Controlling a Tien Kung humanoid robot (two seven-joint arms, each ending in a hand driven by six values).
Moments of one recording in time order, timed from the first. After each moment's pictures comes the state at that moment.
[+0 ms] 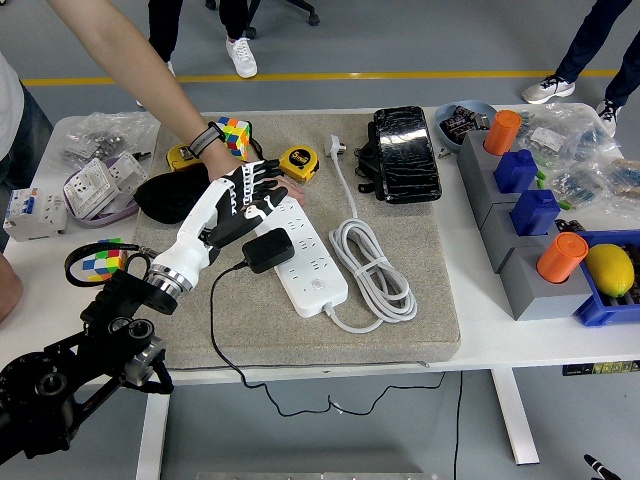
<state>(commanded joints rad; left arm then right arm) -0.41 0.30 -0.70 -1.33 0.90 0.33 -0.28 0.08 -0.27 0.68 0.36 -0.34 -0.10 0.03</state>
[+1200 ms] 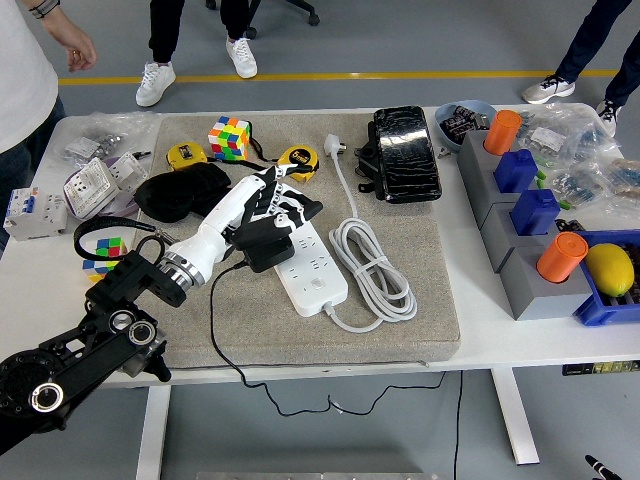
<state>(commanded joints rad) -0.43 0.31 -0.76 -1.49 1.24 0.20 0.06 0.07 -0.27 0.68 0.36 -0.34 -0.09 0.03</state>
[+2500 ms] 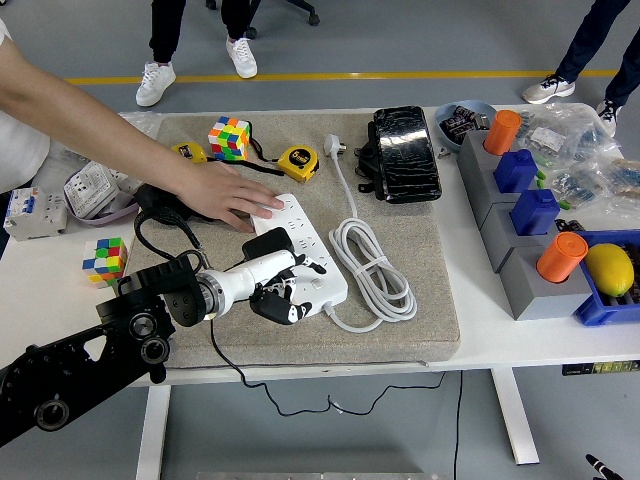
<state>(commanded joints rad) -0.50 0.31 -0.67 -1.53 1.43 -0.13 0.52 0.07 -0.28 0.68 0.36 -0.34 -0.09 0.03</state>
